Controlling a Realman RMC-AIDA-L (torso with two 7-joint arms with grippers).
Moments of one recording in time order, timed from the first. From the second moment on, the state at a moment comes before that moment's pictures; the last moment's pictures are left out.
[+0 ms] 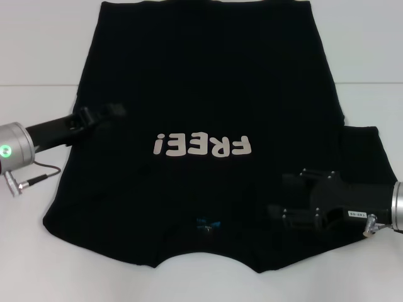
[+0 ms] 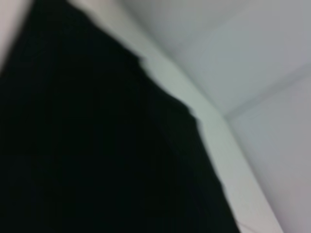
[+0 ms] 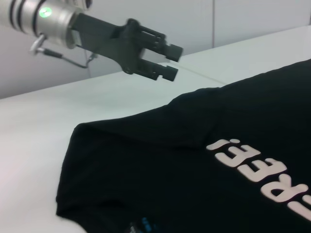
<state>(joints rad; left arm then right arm) -0.61 -2.04 0.57 0.53 1.93 1.14 -2.13 0.54 2.09 -0.79 -0.58 -2.01 -1.34 1.21</state>
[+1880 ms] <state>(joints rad) -0.43 -2.13 0.68 0.63 1.97 1.54 -1.07 0.62 2.00 -0.52 -1.01 -2.70 -1.44 2.60</state>
